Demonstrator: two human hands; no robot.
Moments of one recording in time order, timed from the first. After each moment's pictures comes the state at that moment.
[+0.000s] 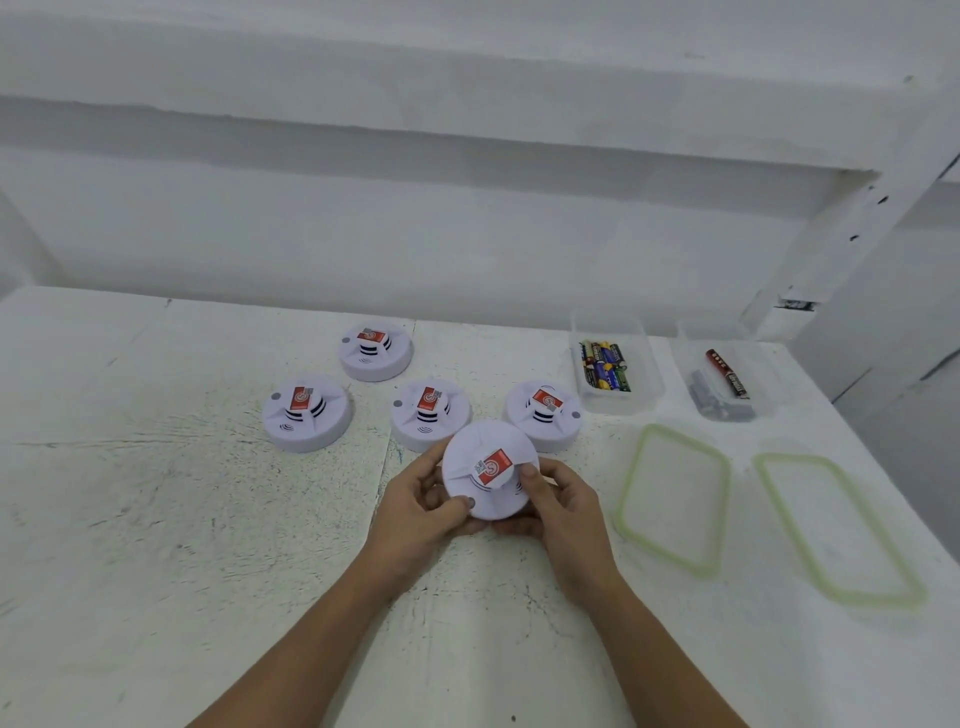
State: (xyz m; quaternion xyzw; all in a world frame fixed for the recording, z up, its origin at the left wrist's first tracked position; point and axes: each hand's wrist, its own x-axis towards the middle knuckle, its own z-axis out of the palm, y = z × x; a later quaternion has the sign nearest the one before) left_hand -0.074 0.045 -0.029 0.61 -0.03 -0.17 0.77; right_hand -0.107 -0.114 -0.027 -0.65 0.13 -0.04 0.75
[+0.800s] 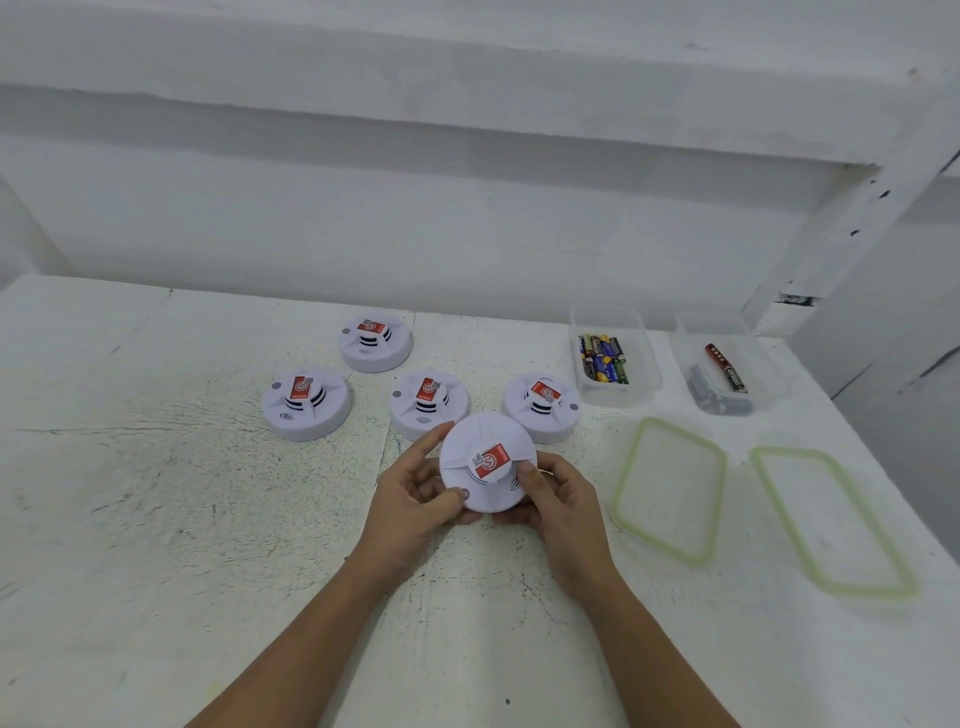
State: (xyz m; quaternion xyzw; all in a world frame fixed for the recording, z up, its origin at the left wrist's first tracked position) left_hand -0.078 0.047 -0.036 0.60 -0.03 -0.14 0.79; right_hand -0.110 -0.116 -0.036 -0.64 0.12 -0.06 0.75
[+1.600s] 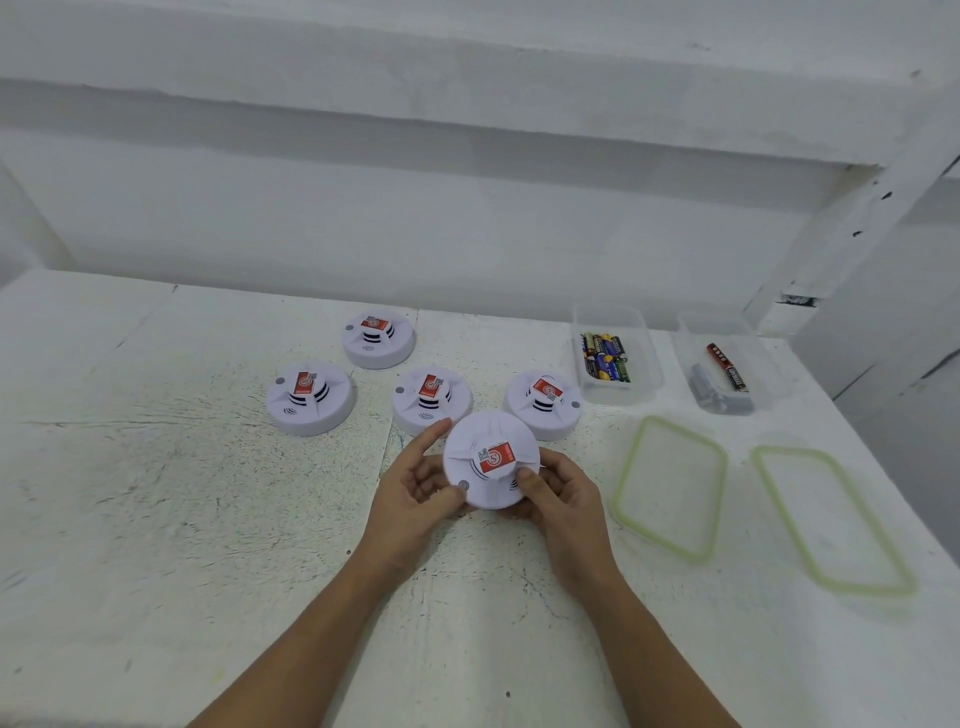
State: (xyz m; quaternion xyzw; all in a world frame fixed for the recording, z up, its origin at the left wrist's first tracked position) left_hand -0.080 0.048 -0.042 0.61 -0.03 -0.11 0.78; right_hand -0.113 -0.116 -0.036 -0.63 0.11 -0.07 0.77
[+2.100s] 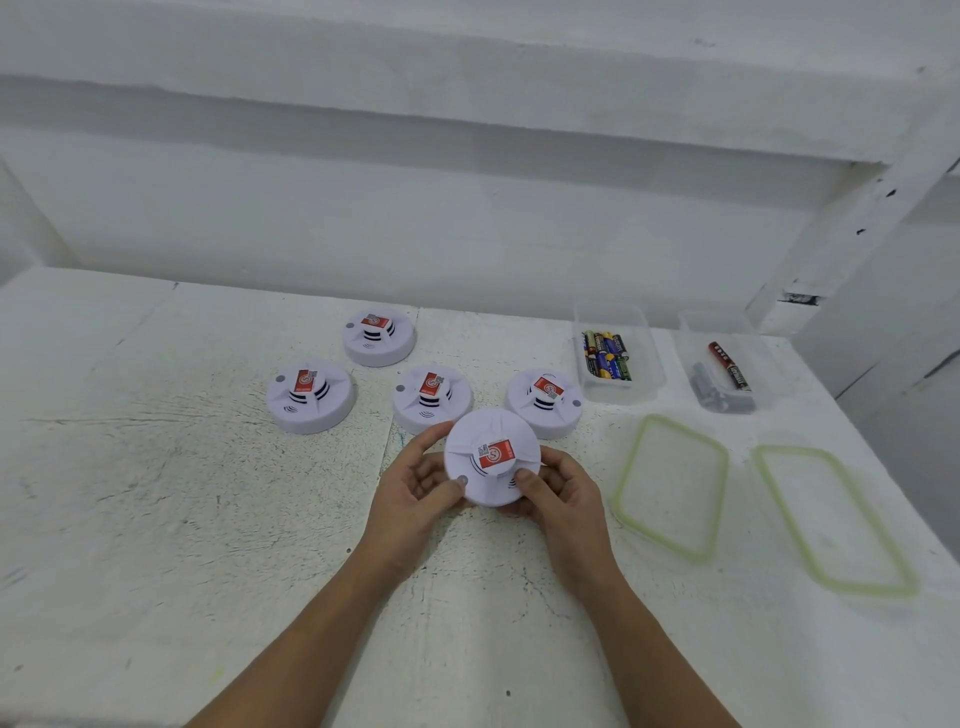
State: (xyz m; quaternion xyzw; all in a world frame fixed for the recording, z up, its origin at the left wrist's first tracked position) left_hand -0.080 0.049 -0.043 0.61 -0.05 -0.11 0.78; right_hand -0.114 -0.116 -0.038 -0.63 0.12 -0.07 0.76
